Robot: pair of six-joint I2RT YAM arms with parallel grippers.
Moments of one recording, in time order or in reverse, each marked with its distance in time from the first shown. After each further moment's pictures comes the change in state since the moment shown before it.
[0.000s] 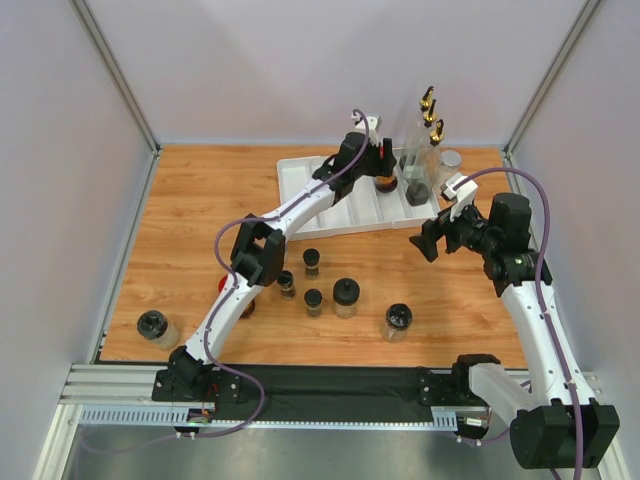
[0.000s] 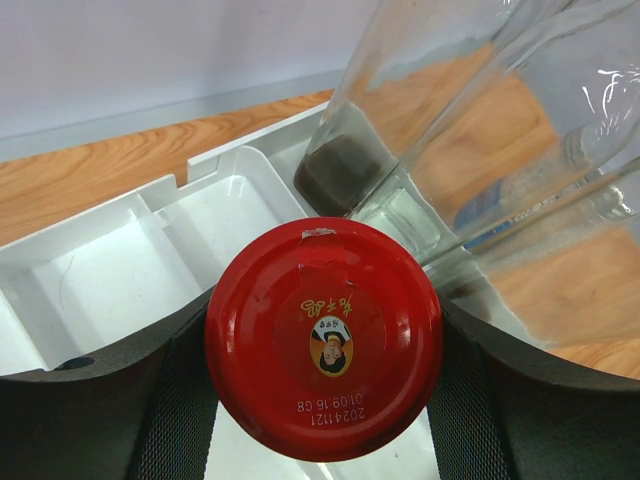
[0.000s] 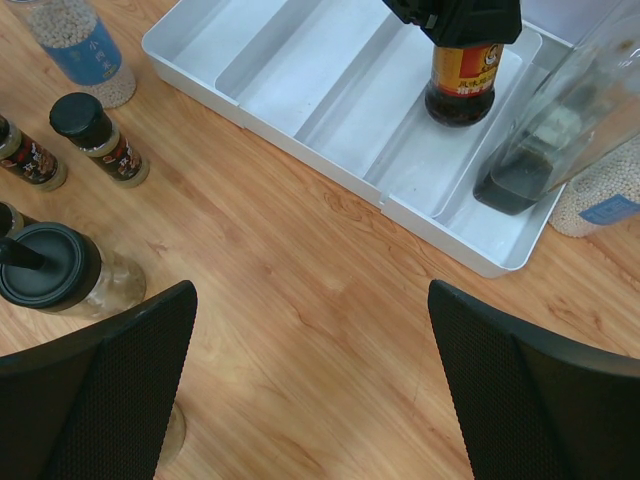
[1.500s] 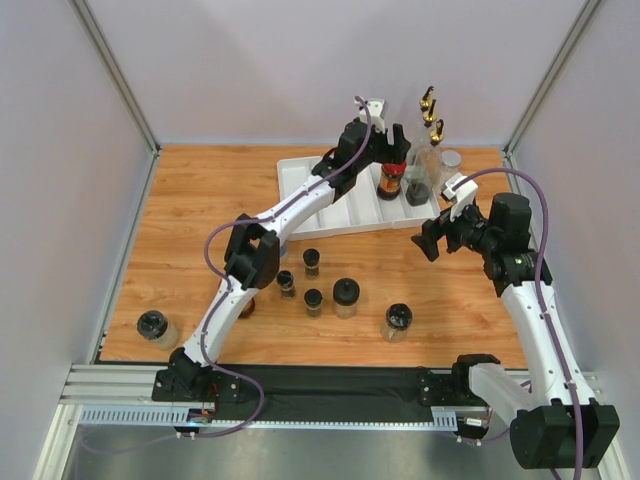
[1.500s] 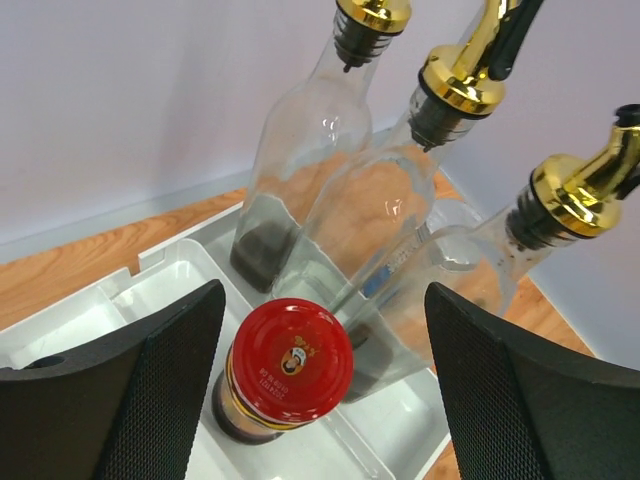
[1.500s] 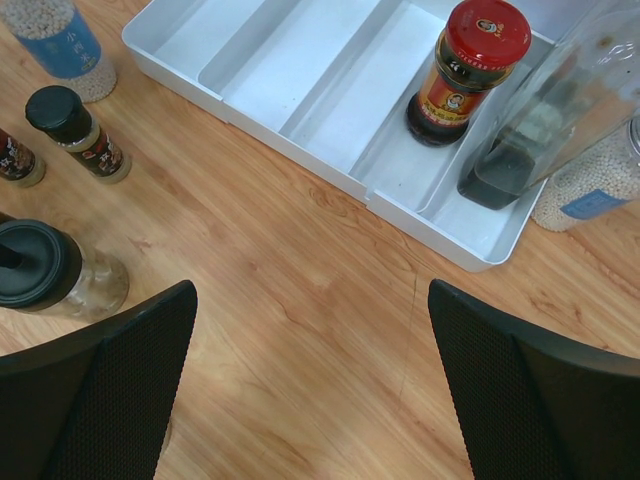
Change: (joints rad) left arm -0.031 -0.103 -0.053 0.122 0.018 0.005; right arm 0.000 0.000 0.000 0.000 0.029 -0.020
